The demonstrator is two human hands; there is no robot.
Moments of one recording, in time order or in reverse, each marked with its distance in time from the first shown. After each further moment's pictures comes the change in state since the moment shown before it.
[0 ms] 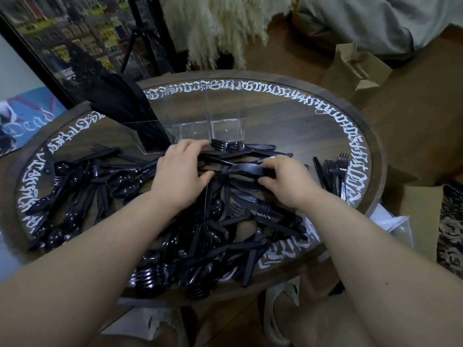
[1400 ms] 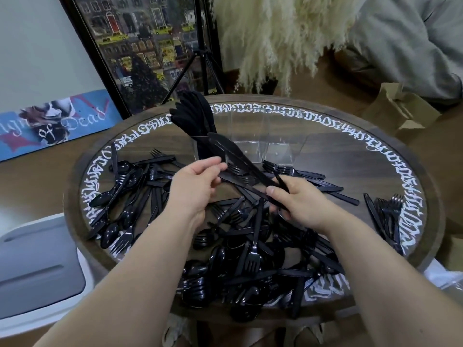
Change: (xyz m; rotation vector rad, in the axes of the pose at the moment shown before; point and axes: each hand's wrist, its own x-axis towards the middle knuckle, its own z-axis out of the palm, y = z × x) left_hand -0.020 -0.031 -0.041 -1.373 0.213 -0.691; right_hand 0.015 -0.072 0.013 0.550 -0.266 -0.032
